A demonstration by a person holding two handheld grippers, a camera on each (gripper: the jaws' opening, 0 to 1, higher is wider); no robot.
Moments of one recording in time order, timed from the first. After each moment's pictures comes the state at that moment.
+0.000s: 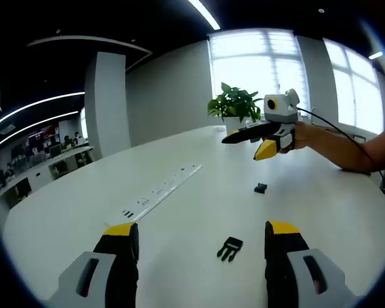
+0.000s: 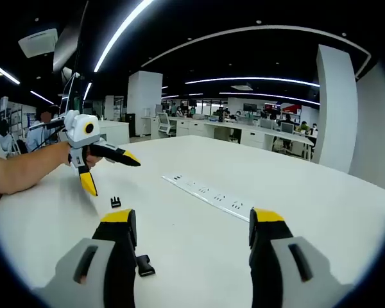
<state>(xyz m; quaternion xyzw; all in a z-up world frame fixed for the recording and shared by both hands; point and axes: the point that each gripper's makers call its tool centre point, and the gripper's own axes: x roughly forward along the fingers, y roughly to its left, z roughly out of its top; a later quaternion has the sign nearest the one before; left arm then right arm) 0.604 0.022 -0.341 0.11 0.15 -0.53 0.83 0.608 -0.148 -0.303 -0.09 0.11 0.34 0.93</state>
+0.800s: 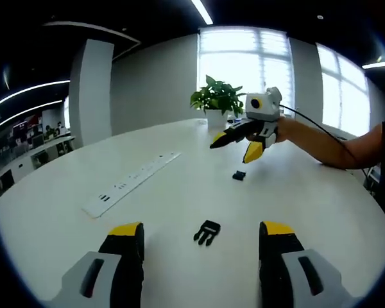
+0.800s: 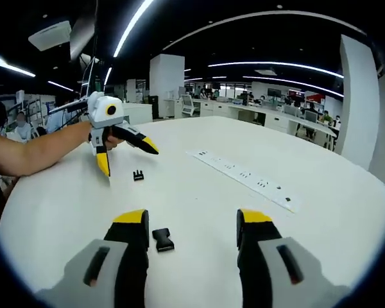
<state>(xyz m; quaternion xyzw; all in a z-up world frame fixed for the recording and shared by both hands) 0.578 0.024 -0.363 0.10 0.19 -0.59 0.78 0.576 -0.132 -0.340 -0.11 0.17 0.43 0.88</state>
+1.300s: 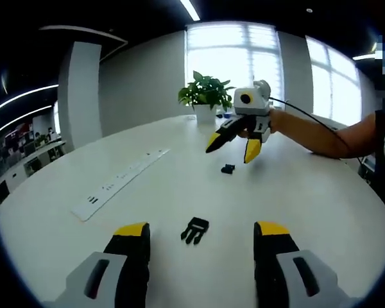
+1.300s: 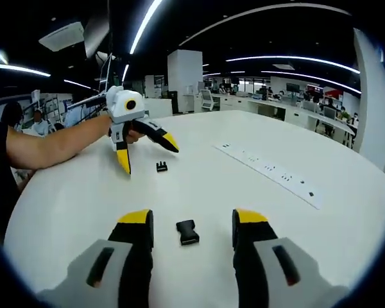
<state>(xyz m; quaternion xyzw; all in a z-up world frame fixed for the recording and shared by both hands) 0.566 0.016 -0.373 0.13 0.19 -0.61 0.76 0.553 -0.118 -0.352 -0.11 0.19 0.49 0.85</state>
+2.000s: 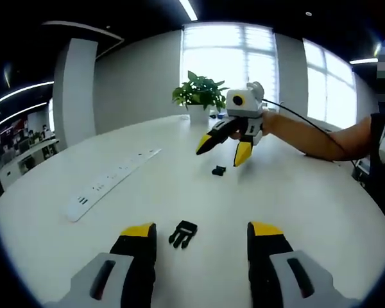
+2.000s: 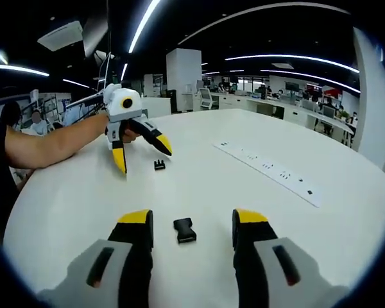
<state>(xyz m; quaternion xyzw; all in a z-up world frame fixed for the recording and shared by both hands) 0.556 0.010 -0.371 0.12 0.19 -0.62 0.75 0.557 -0.123 -0.351 -0.12 0.19 0.48 0.85</state>
